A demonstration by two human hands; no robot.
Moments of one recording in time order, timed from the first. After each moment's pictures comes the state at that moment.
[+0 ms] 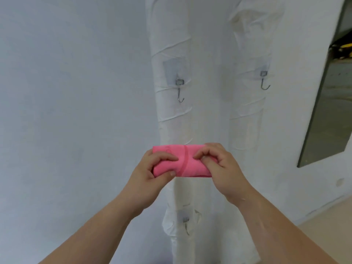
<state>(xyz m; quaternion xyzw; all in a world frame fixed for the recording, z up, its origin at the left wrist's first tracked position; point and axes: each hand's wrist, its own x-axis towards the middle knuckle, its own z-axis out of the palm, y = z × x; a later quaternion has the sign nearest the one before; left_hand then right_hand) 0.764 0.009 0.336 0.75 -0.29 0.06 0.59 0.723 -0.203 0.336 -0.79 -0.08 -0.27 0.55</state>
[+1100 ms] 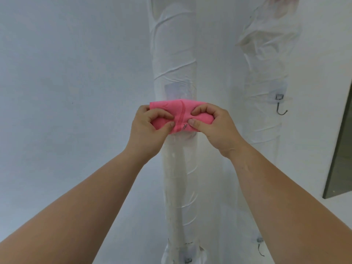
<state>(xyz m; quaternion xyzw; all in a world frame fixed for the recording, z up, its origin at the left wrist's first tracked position) 0.875 -0.045 0.458 0.73 -0.28 0.36 0.51 0.859 -0.243 0.460 -0.73 -0.21 -0.36 0.55</state>
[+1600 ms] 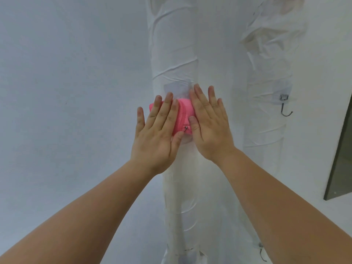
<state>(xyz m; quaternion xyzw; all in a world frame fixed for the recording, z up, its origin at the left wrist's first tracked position) 0.899 -0.055 0.431 0.81 -0.30 0.50 0.09 0.878 -0.235 0.447 -0.83 -0.17 -0.52 0.14</state>
